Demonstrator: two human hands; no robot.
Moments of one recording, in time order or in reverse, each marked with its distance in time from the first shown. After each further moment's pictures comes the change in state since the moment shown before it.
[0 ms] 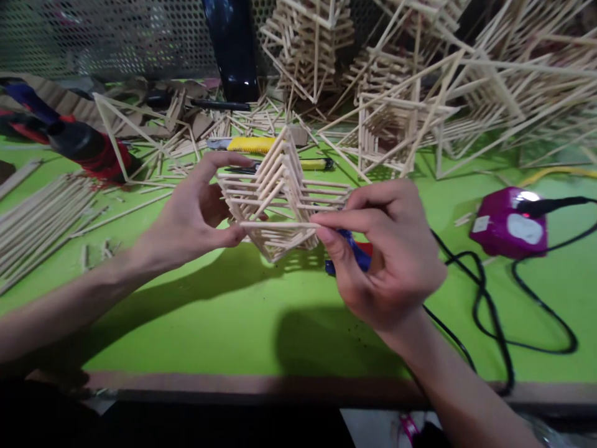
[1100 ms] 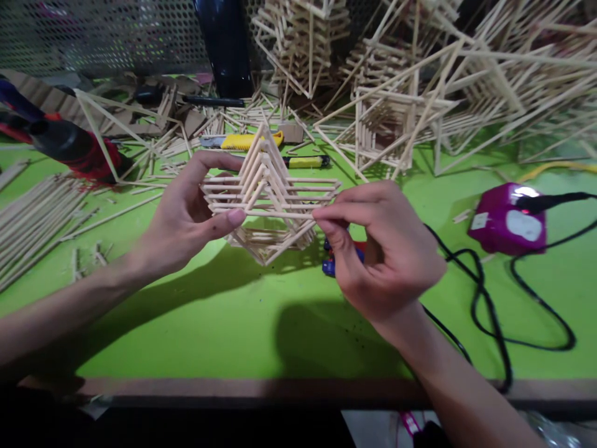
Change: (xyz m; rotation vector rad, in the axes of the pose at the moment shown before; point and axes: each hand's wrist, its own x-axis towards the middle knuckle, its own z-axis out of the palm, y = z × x) left_hand 0.004 -0.009 0.004 0.054 0.083 0.106; right_hand -0.003 0.009 0.007 0.073 0.069 0.002
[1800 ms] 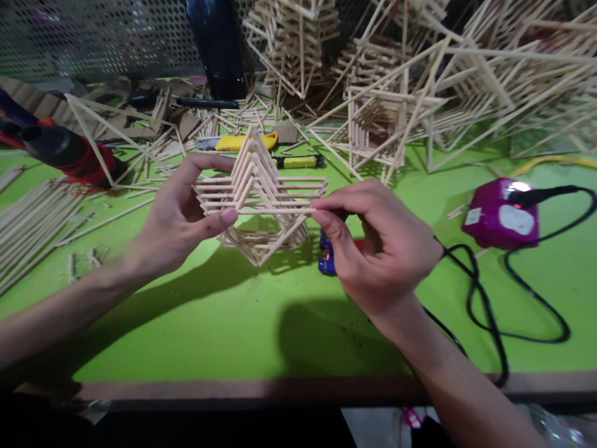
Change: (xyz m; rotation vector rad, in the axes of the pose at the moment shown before) left_hand 0.001 0.001 -0.002 0.010 0.015 -0.043; right_hand 0.002 -0.002 0.000 0.070 0.023 0.129
